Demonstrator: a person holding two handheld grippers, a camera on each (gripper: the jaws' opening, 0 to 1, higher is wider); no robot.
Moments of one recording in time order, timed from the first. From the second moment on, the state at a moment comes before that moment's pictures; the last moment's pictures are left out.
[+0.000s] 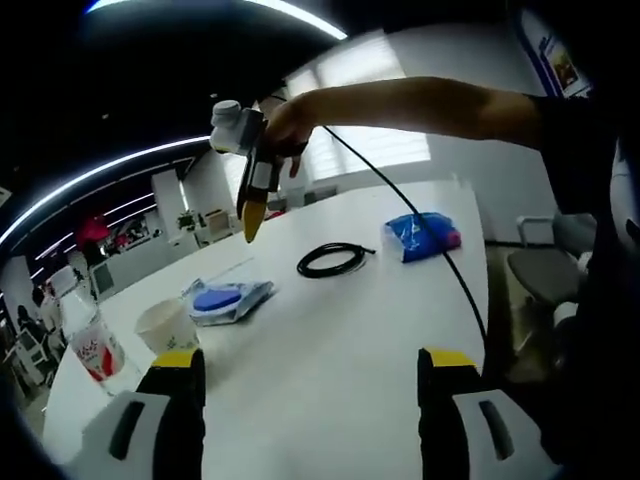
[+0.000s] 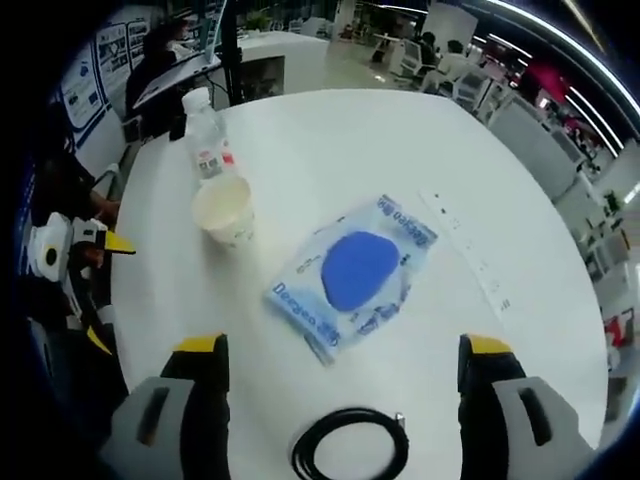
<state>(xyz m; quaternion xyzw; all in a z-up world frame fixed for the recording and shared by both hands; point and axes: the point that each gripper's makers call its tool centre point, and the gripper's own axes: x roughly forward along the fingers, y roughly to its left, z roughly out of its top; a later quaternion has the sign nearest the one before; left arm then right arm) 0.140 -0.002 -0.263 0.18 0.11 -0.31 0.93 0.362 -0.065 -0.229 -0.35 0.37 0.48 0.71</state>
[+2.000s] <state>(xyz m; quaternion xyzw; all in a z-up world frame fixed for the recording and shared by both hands) 0.210 -0.011 -0.270 0.20 0.11 -0.33 0.92 0.413 -0.058 -0.245 -0.34 0.32 0.48 0.74</state>
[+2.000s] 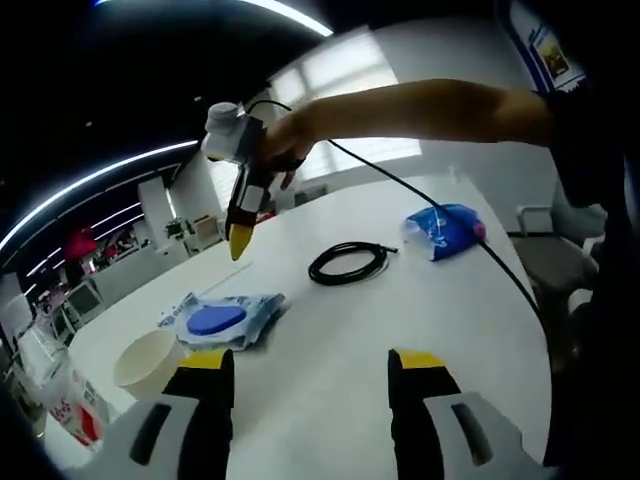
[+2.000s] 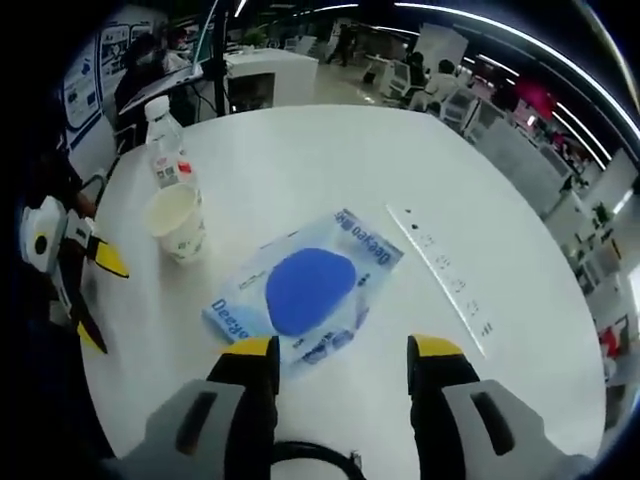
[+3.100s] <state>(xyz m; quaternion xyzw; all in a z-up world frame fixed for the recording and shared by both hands) 0.261 -0.028 -0.250 0.23 0.10 -0.37 0.90 0.438 -0.037 -0.243 -0.33 0.29 0.51 0.74</state>
